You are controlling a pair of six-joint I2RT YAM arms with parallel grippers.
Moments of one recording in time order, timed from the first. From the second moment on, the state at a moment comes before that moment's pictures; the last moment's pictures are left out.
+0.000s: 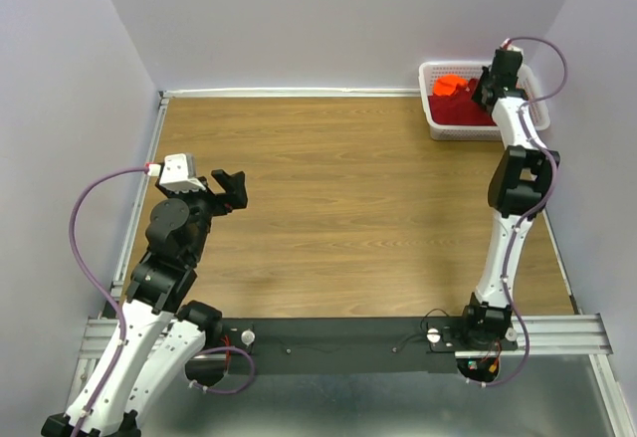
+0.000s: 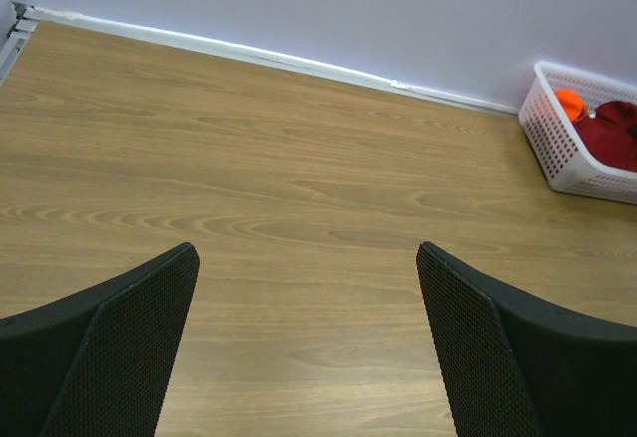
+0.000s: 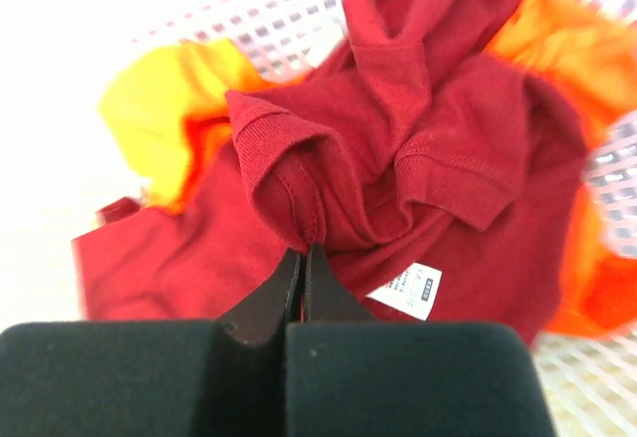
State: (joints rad) left arm -0.38 0.53 0.69 -0.23 -0.28 -0.33; right arm -0.14 2.38 2.15 -0.33 0.11 0.19
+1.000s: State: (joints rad) left arm -0.38 0.40 0.69 -0.19 -0.25 -0.33; right arm 0.56 1.83 2.18 -0.29 -0.28 0.10
